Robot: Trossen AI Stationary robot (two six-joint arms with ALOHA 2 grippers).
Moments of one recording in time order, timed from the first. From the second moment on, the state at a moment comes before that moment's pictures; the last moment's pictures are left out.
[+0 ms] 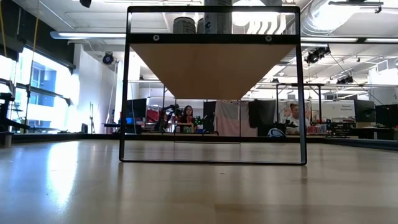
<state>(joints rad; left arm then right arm) -0.39 0.82 0.79 -0.16 -0.88 -0.23 0.26 1.58 1.98 -1.49 0.24 0.31</state>
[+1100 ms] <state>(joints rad) -0.39 0.82 0.79 -0.16 -0.87 -0.23 0.38 1.29 1.06 -0.32 0.61 0.58</state>
